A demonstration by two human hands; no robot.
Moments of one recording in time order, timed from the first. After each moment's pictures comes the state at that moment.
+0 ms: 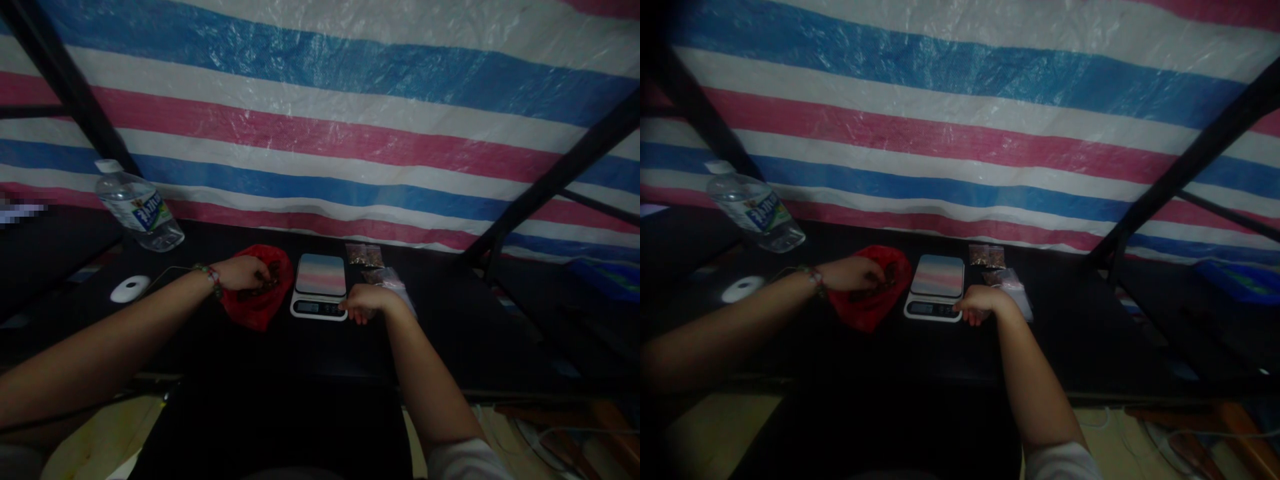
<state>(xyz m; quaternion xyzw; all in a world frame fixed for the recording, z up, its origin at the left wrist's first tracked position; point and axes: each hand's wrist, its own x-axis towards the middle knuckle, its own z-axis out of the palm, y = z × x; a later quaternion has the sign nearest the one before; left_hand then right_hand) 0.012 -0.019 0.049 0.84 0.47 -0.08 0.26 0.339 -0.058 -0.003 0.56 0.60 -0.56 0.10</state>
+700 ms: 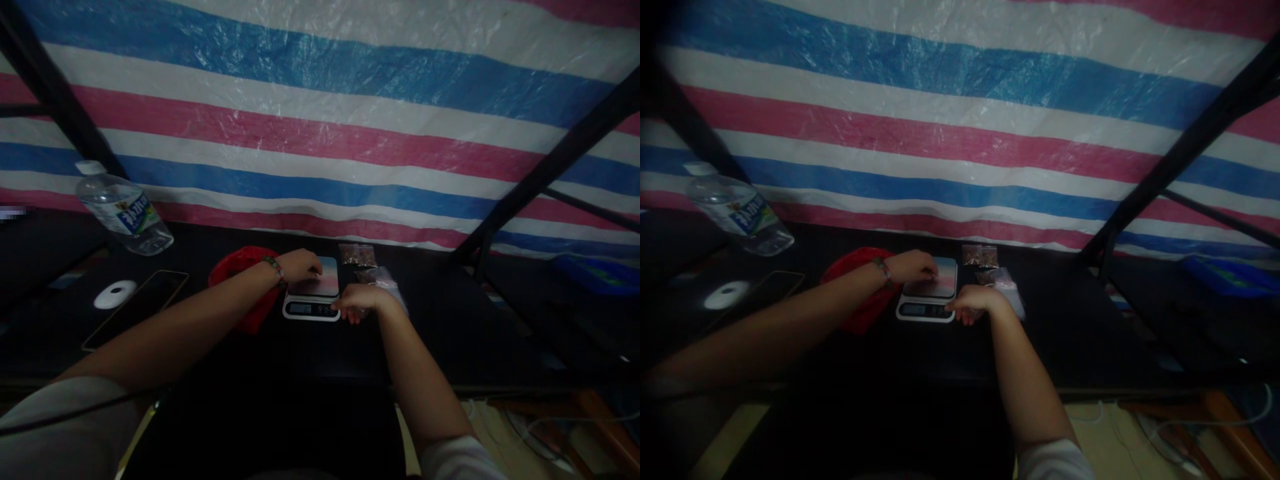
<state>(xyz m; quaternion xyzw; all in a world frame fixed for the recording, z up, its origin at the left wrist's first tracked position) 0.132 0.015 0.025 0.96 0.27 0.01 0.10 0.349 -0.053 -0.012 0.51 0.63 -0.58 0.07</state>
